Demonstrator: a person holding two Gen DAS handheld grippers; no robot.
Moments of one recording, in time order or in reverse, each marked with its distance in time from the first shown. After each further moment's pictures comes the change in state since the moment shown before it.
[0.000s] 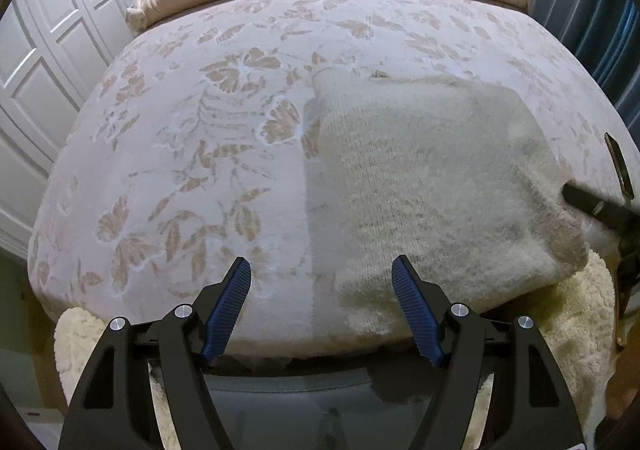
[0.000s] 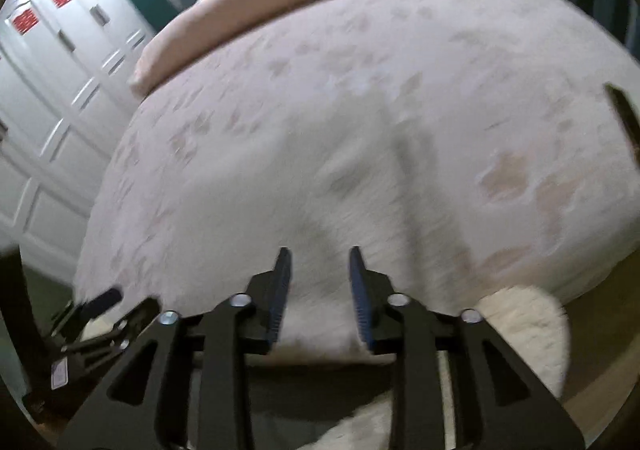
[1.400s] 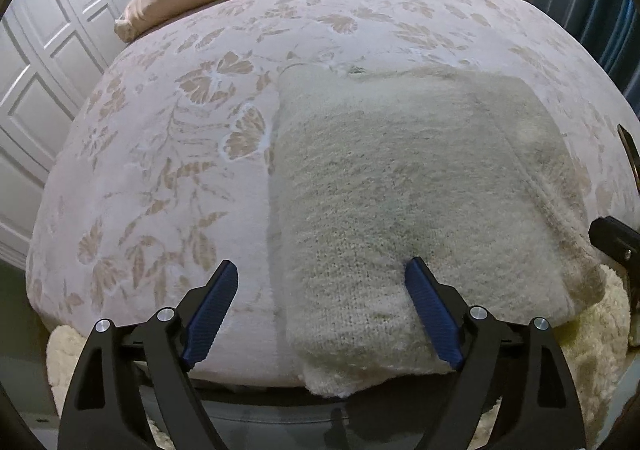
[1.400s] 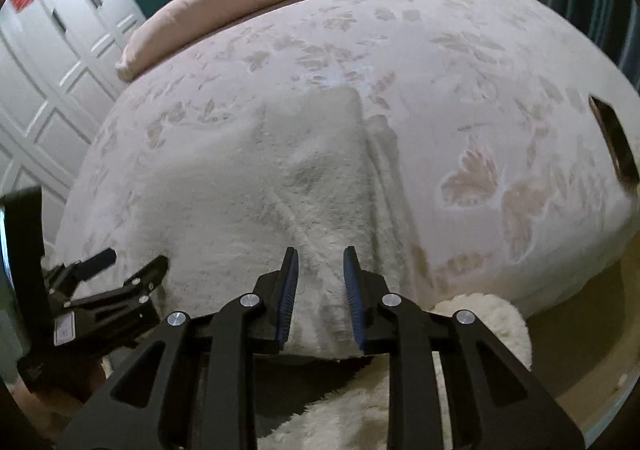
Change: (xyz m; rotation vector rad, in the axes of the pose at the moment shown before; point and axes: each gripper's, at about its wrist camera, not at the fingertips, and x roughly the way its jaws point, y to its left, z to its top) left arm 0.035 -0.038 0.021 0.026 -0.001 0.042; right arm -0.003 -0.008 -0.021 -0.093 0.054 -0.049
